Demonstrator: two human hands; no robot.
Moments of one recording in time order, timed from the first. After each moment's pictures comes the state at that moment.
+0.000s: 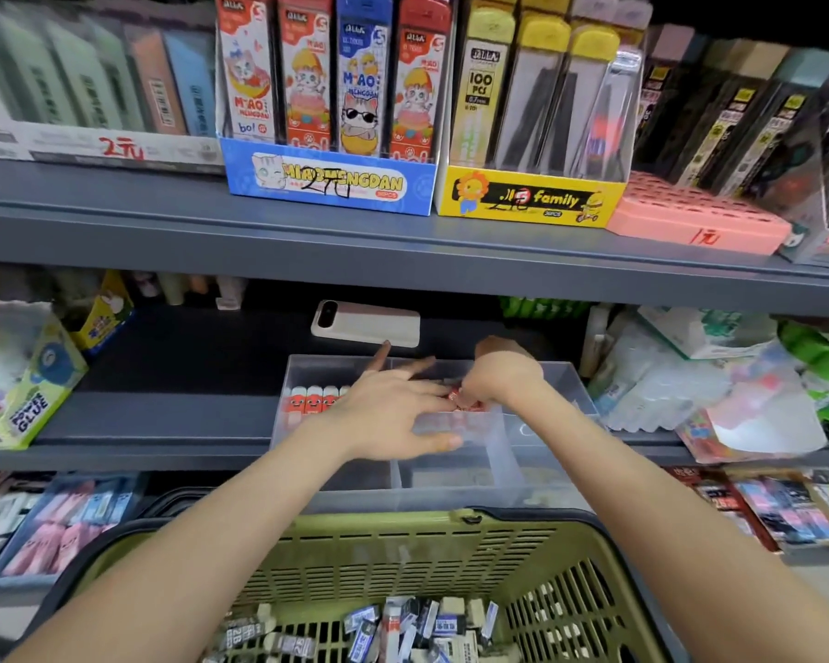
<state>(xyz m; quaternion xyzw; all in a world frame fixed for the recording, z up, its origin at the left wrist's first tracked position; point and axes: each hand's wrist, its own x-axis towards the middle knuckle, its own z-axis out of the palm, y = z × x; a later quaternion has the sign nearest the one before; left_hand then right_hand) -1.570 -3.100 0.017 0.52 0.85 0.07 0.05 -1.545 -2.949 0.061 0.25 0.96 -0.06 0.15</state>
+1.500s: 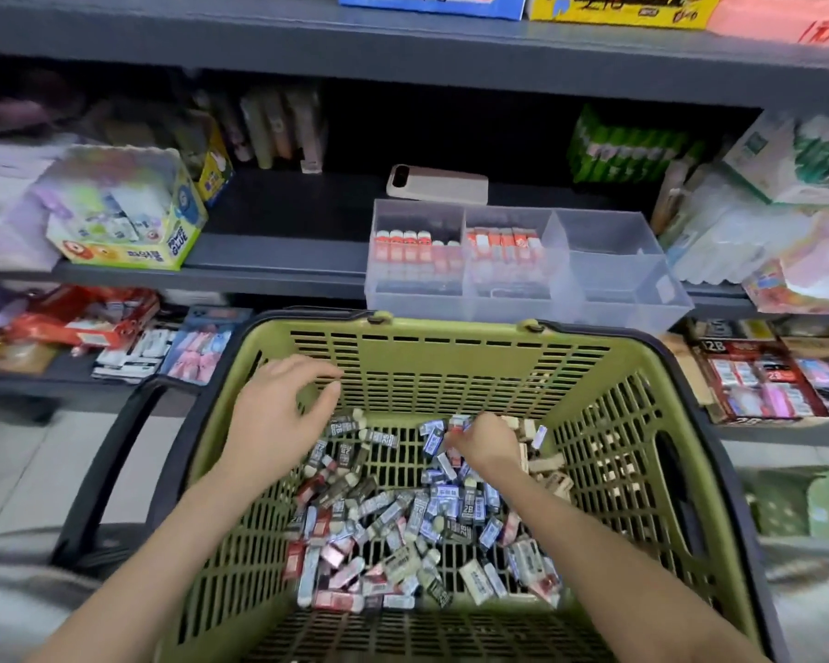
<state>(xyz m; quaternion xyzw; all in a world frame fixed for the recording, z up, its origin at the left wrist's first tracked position) -1.419 -3.301 -0.028 0.22 0.92 0.32 -0.06 -1.377 -3.064 -0.139 0.30 0.89 -0.27 0.19</state>
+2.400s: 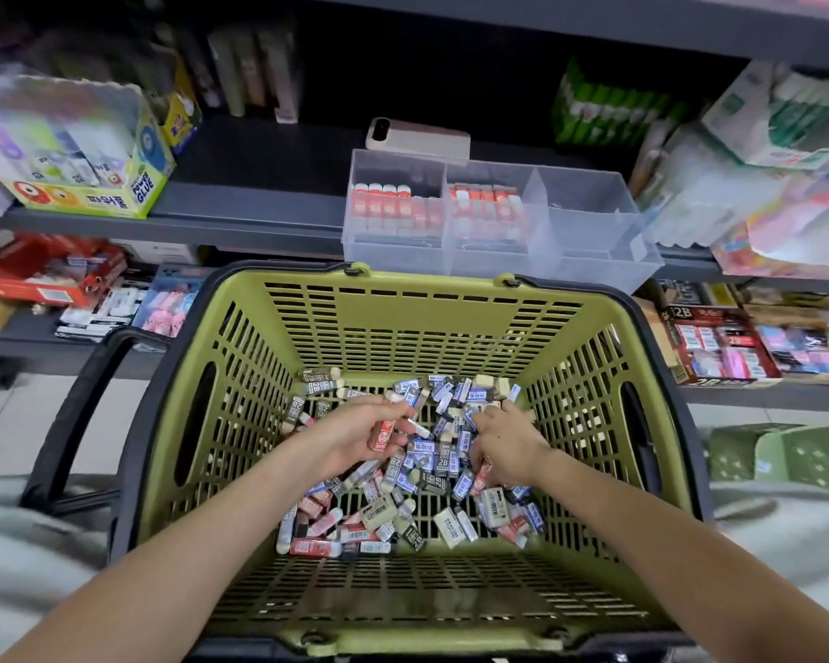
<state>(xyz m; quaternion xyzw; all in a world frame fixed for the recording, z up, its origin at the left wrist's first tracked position) -1.387 -3.231 -0.098 -0.10 0.59 0.61 0.52 -1.315 -3.012 -0.140 -0.17 0.94 0.13 0.28</state>
